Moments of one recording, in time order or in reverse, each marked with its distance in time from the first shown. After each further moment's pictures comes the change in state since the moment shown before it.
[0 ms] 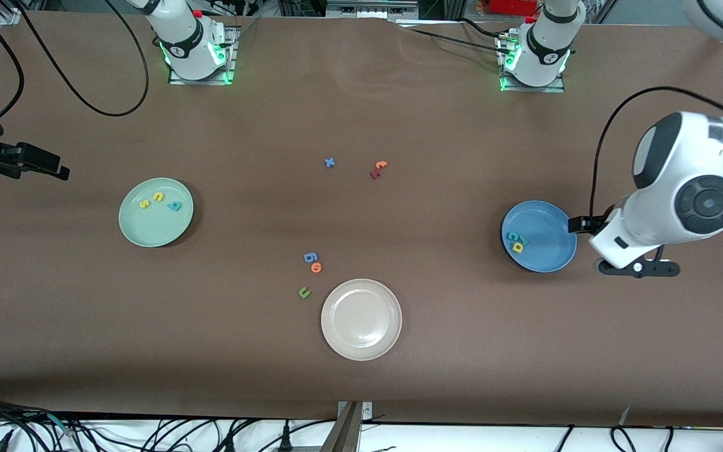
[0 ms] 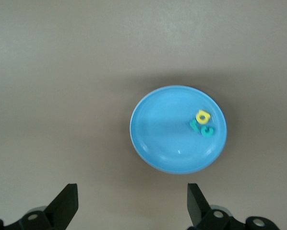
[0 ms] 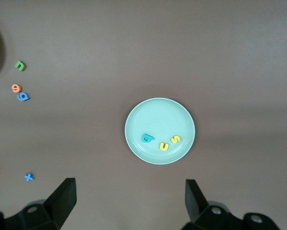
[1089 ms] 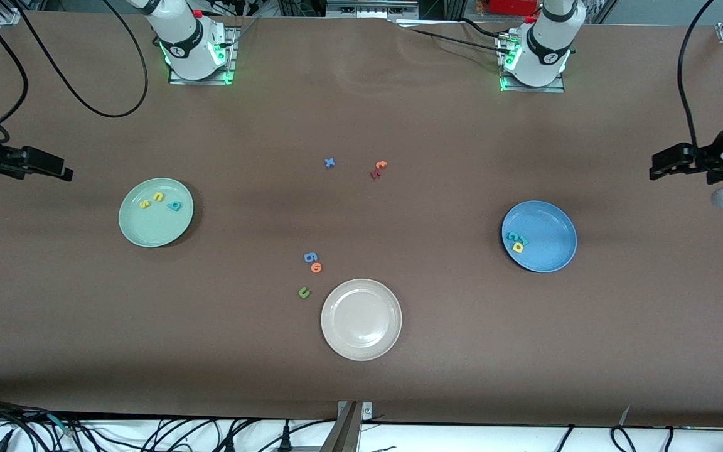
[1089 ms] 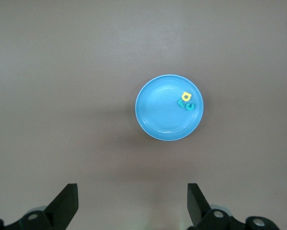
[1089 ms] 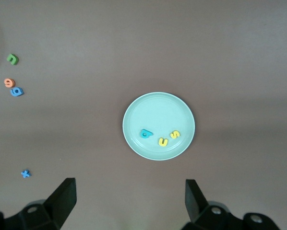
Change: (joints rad) left arm -0.311 -0.252 0.534 0.059 -0.298 -0.115 0.318; right arm 0.010 0.032 -0.003 -0.004 -0.004 -0.011 0.005
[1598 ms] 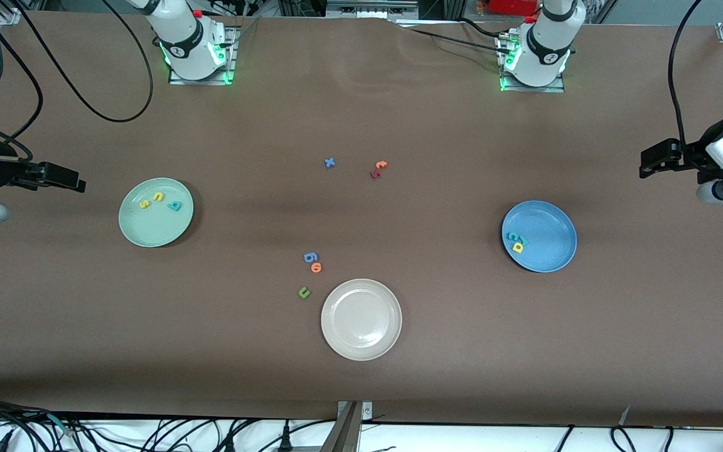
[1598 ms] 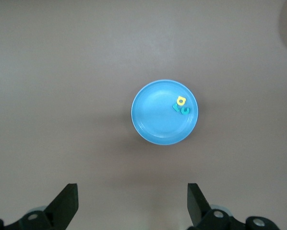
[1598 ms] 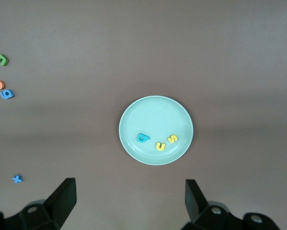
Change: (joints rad) left arm -0.024 -0.010 0.010 -0.002 0.000 0.030 -0.002; right arm 0.016 0.027 0.000 0.025 -0.026 0.016 0.007
